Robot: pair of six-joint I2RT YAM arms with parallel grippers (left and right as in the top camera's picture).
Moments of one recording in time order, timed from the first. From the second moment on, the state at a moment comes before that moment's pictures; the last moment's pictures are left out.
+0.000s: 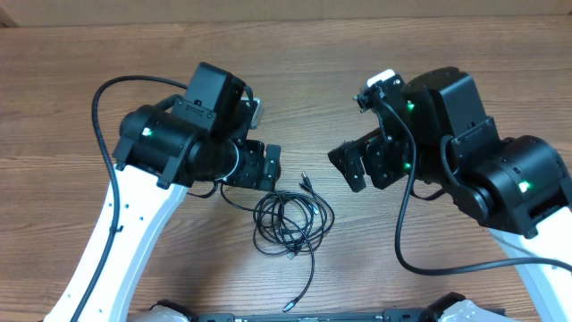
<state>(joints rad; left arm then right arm) -0.44 1.46 1.68 -1.47 0.20 -0.31 0.53 1.33 1.75 -1.30 -0.12 0.04</state>
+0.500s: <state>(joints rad) -0.44 1.47 1.24 -1.31 0.21 -0.66 0.52 1.34 1.75 -1.28 0.00 0.12</state>
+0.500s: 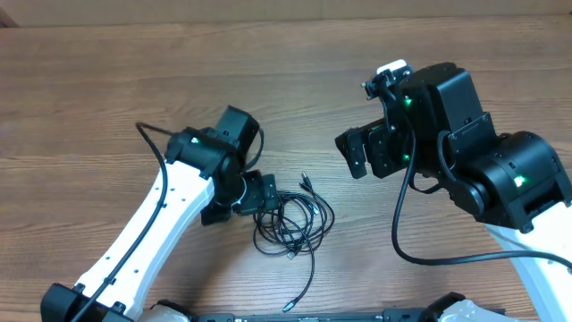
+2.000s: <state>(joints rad) -0.44 1.77 1.42 -1.25 0.36 -0.69 0.52 1.34 1.75 -1.29 -0.06 0.12</state>
